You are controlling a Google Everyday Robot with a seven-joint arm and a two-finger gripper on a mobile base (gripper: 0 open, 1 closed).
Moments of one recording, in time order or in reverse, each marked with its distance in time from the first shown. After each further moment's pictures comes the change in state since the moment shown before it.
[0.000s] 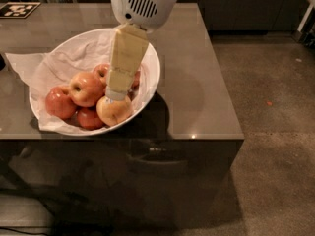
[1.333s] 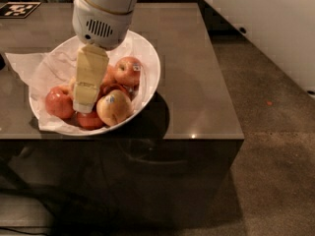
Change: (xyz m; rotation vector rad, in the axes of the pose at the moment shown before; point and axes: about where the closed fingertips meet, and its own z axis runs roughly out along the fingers) arm -0.044 0.006 0.064 -0.118 -0.008 -0.047
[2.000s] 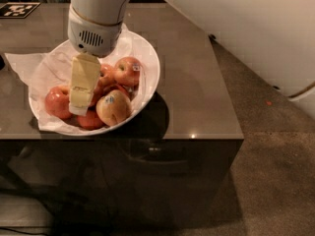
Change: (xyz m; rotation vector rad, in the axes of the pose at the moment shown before) arm -0.003 -0.017 0.033 -0.016 0.028 0.020
